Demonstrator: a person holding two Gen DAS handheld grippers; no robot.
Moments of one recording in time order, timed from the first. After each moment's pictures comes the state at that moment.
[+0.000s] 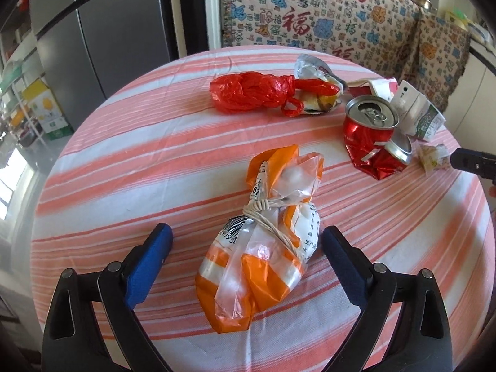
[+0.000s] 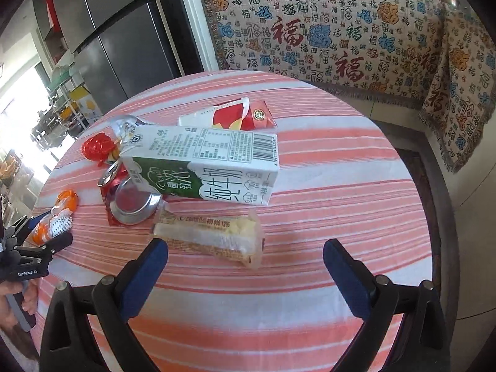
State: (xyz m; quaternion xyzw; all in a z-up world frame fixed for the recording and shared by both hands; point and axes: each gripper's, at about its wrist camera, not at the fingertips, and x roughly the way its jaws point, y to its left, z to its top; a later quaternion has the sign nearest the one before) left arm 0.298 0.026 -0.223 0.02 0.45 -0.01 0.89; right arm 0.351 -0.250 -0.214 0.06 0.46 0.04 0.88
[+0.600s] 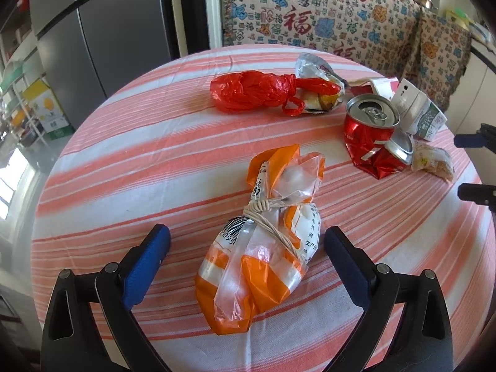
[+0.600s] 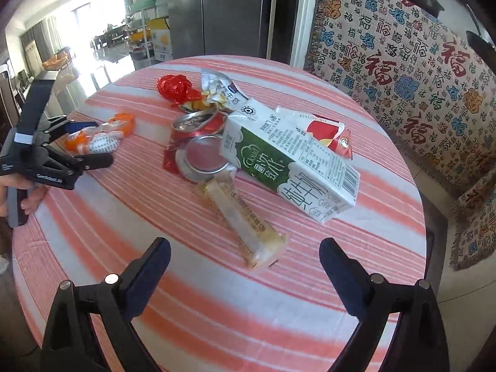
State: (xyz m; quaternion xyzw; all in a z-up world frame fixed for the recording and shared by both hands) left arm 0.301 0.021 -0.223 0.02 0.45 0.00 0.89; right arm 0.350 -0.183 -0.200 -0.13 0.47 0.19 0.85
